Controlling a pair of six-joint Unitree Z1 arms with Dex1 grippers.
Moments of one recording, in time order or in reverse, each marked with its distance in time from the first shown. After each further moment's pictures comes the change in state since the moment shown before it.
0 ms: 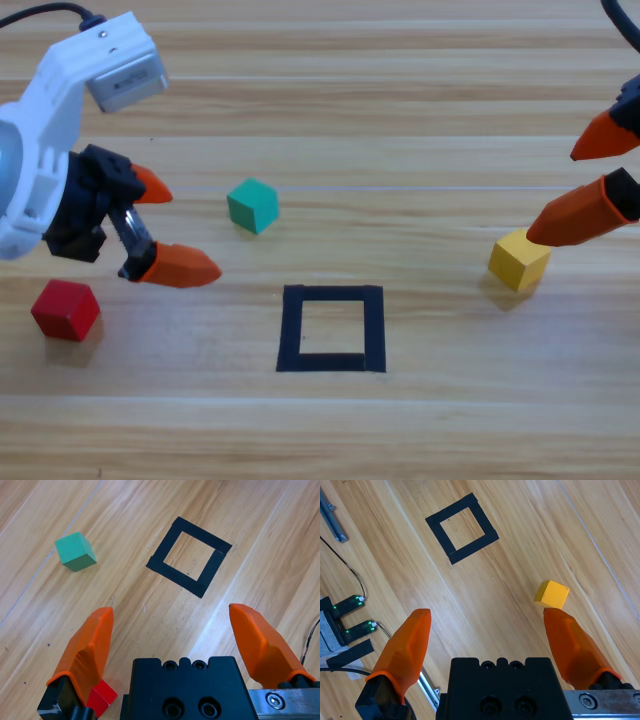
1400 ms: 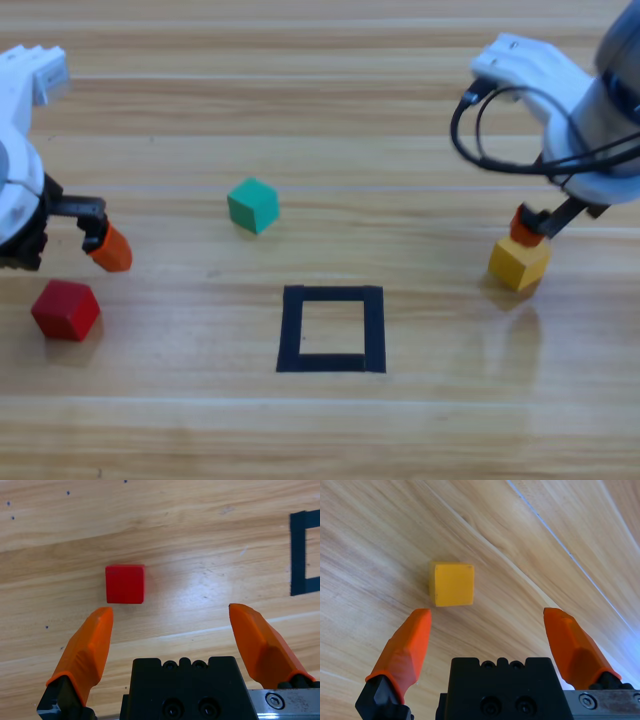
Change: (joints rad) arm 0 0.047 0.141 -0.191 0.448 0.324 -0.742; arm 1 0.011 0.417 -0.075 -0.053 -0.519 0.209
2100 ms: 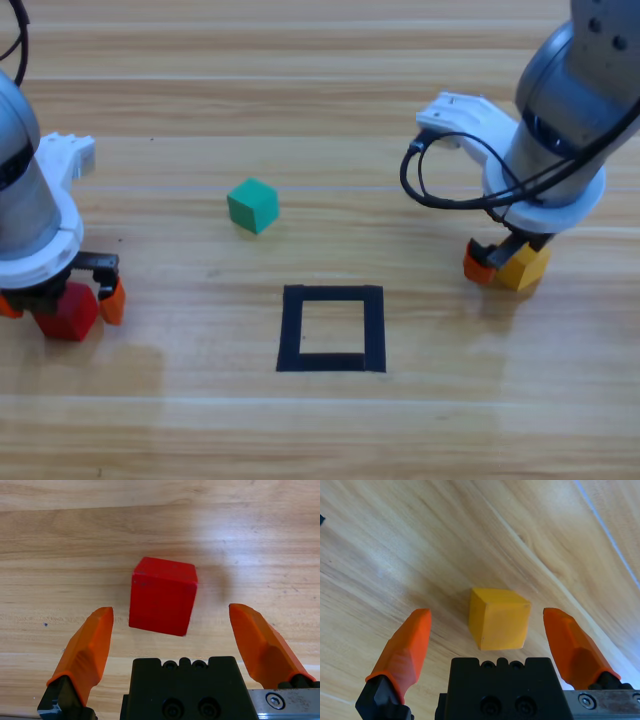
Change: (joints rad) arm 0 0.095 0.287 -0.024 0.015 0.004 -0.035; arm 1 -0.007 0.173 -0.094 0.001 0.107 -0.020
